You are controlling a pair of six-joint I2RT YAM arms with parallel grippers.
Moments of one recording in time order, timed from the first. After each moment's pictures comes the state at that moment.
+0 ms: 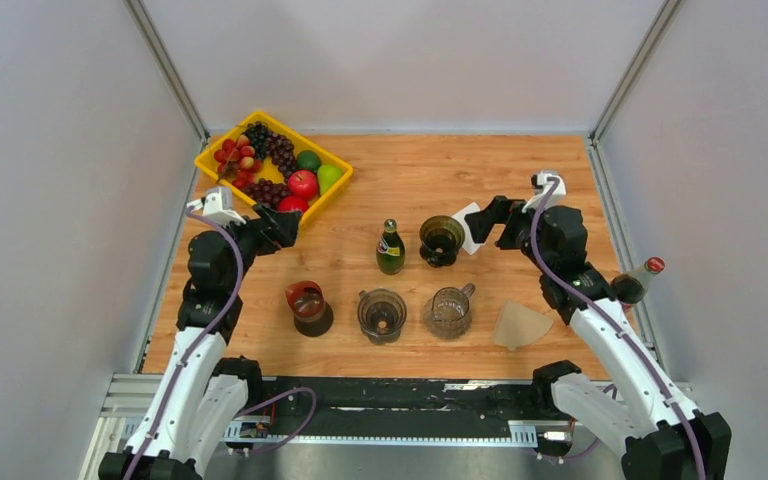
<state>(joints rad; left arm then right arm) -0.08 0.68 0.53 0.07 0.17 -0.54 0.29 0.88 0.72 -0.08 -0.12 0.39</state>
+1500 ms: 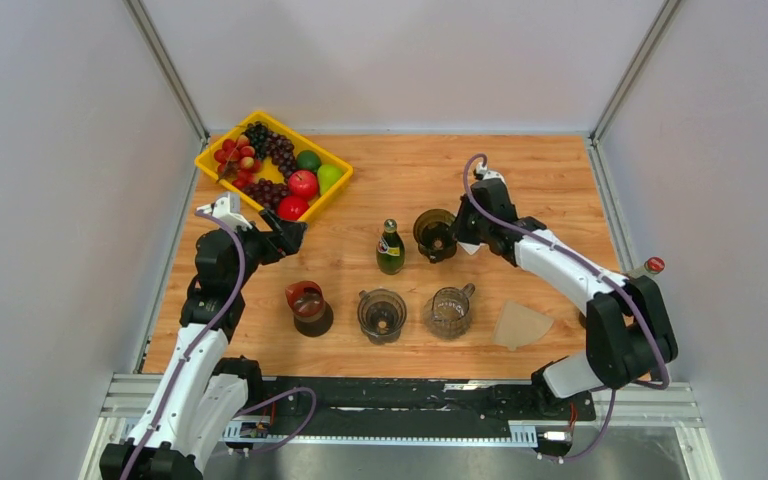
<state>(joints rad) -0.08 0.72 0.51 -0.01 0.22 -0.58 0.43 1.49 0.95 -0.19 0.03 0.54</state>
